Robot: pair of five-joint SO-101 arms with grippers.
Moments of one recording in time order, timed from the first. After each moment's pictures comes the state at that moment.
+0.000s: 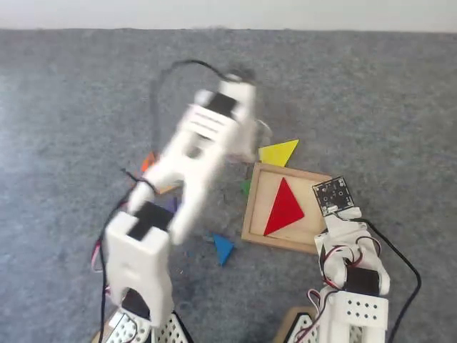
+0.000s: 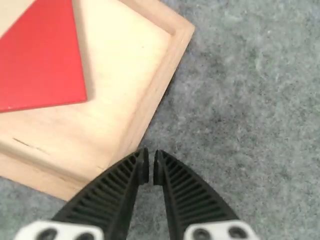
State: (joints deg) left arm 16.5 25.3 -14.9 85.0 23.2; right arm 5.2 -89.8 95.9 57.4 26.9
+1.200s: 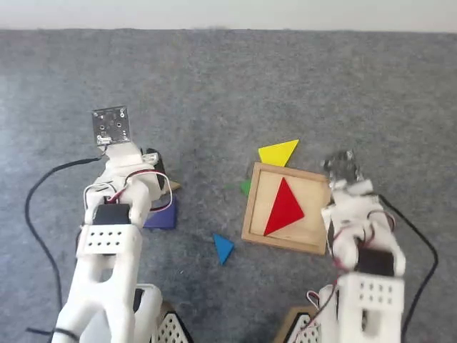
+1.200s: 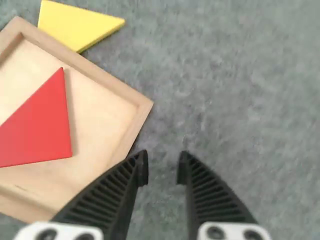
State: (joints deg) left arm -7.6 -42.3 66.9 31.2 12.4; right arm 3.7 -69.6 72.7 53.8 26.9
